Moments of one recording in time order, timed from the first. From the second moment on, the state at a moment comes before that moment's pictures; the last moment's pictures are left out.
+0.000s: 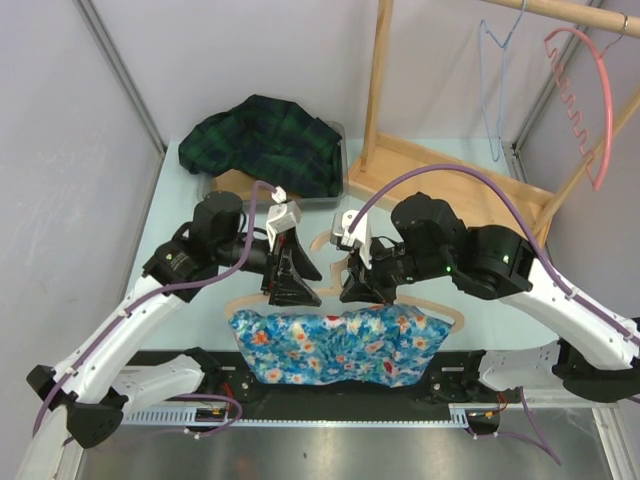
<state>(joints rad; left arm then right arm) -0.65 1.00 1.14 -0.56 1.00 -0.14 1.11 1.21 1.65 -0.99 -0.35 -0.09</state>
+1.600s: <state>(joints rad) -0.72 0.76 1.44 -0.95 0.68 0.08 0.84 1.09 1.79 -1.15 -0.57 -0.17</state>
